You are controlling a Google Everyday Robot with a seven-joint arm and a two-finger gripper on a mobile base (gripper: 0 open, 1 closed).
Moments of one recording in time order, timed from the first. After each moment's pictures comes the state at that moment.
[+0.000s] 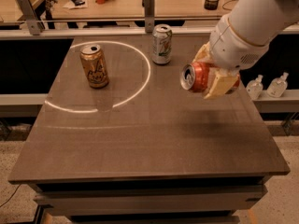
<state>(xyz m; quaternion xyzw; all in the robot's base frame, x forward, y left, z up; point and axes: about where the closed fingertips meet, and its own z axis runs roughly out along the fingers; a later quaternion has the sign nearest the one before) 0.490 -0.126 0.929 -0.77 0.61 0.00 0.19</state>
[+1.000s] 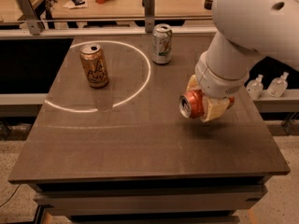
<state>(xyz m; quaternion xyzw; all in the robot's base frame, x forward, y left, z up) 0.479 -0.133 0.869 -0.81 0.57 -0.08 0.11</state>
